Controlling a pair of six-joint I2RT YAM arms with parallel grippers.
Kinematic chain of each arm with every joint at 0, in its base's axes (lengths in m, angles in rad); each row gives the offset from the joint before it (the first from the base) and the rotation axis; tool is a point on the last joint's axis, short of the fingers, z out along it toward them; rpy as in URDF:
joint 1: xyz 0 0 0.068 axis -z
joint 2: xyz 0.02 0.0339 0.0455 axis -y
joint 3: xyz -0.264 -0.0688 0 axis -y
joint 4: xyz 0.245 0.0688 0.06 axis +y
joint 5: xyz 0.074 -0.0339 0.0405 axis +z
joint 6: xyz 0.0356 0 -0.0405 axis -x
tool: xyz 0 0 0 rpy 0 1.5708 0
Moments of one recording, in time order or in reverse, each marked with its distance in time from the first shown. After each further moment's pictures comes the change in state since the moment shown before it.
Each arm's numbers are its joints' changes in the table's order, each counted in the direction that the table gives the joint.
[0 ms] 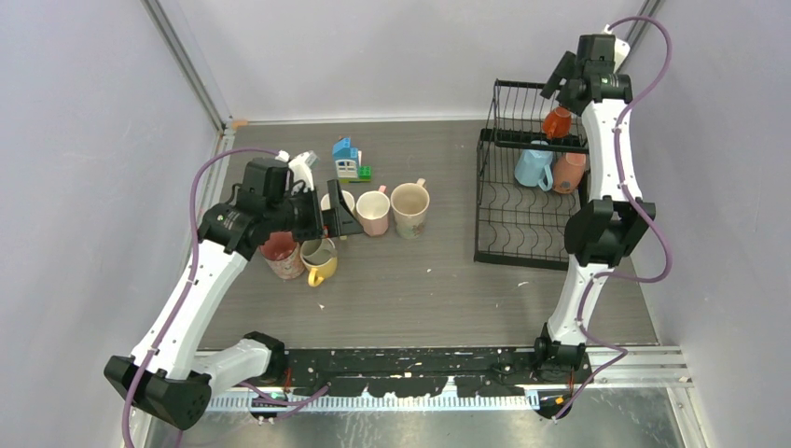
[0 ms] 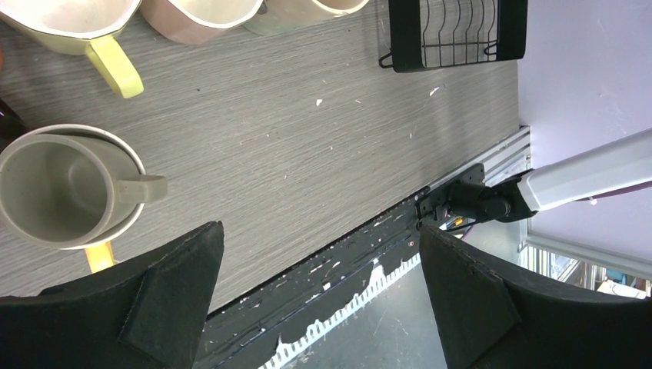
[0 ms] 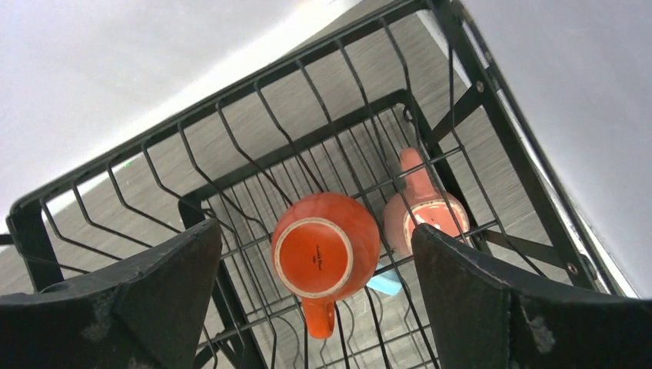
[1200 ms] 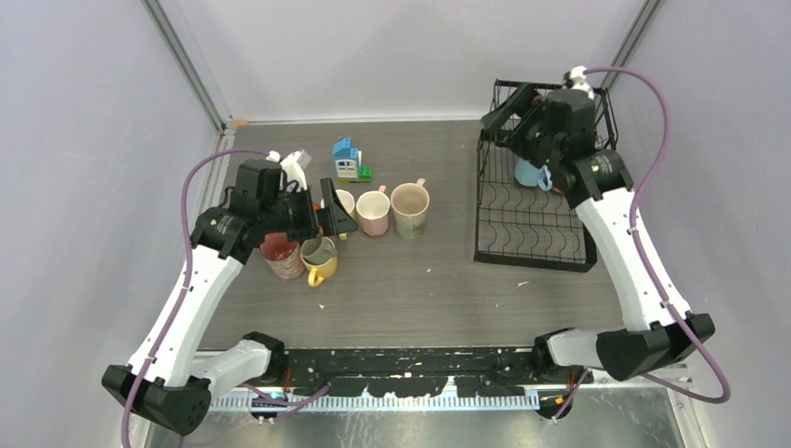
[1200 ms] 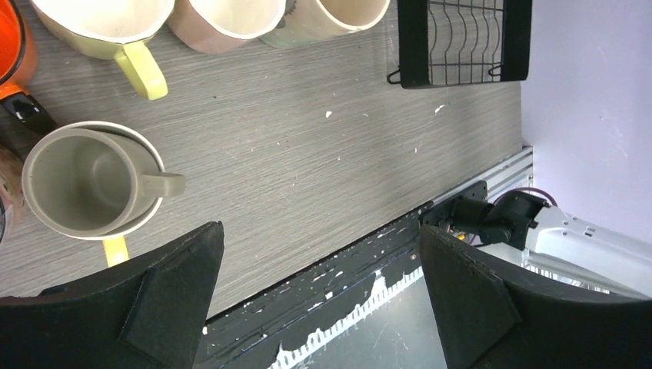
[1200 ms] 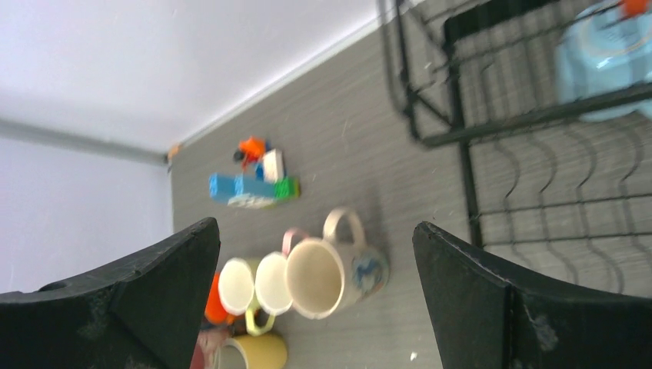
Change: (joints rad) left arm -0.023 0.027 0.001 0.010 0.041 0.017; right arm -0.388 0.758 -0.747 -0.223 0.173 -0.347
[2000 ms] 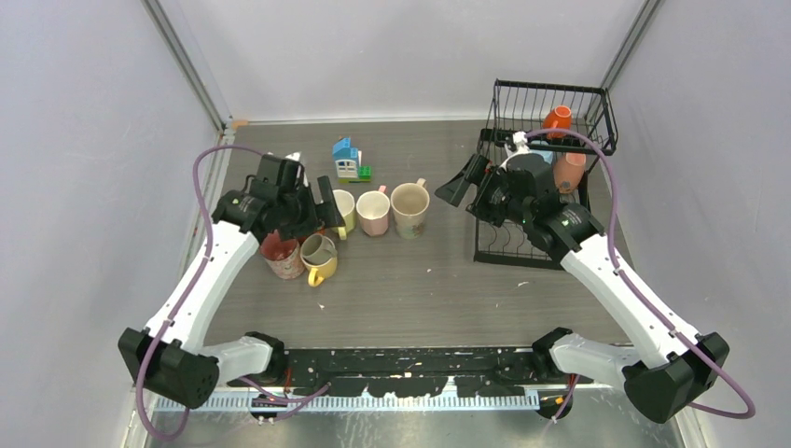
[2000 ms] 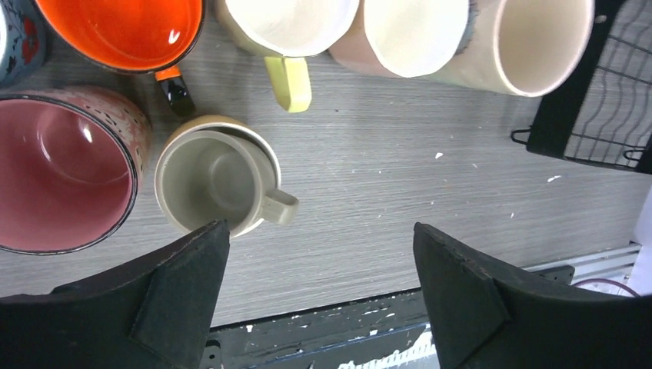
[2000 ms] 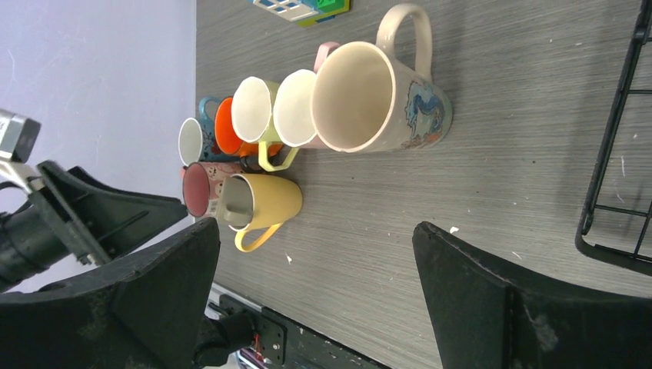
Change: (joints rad) left arm -0.005 -0.150 -0.007 0.045 0.296 0.053; right arm -0.201 0.199 -0.433 -0.140 0.194 -0.079
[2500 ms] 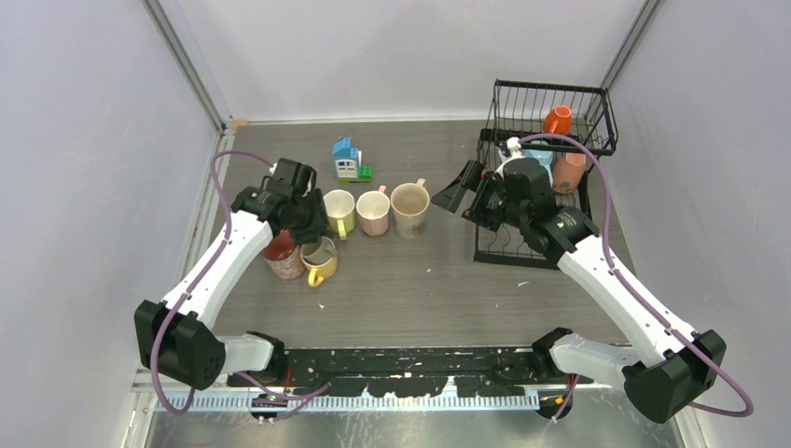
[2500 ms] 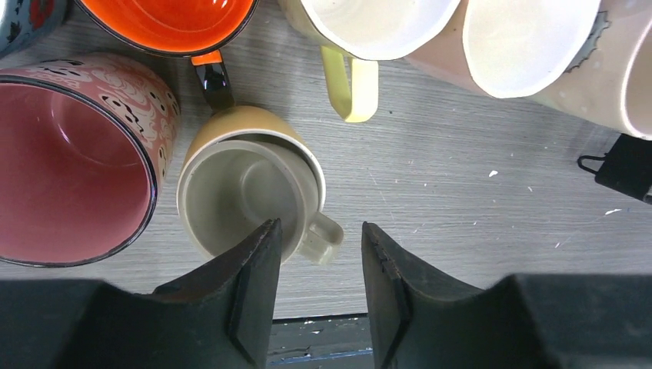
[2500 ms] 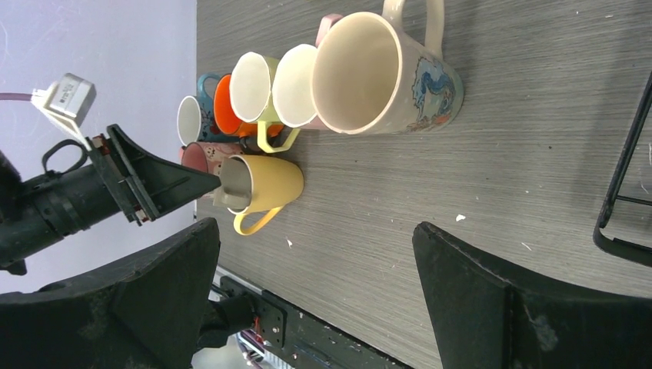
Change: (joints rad) left arm 0.000 -0.092 -0.065 -0.021 0.069 0.045; right arm 0.000 0.000 -0.042 -0.027 0.047 -0.002
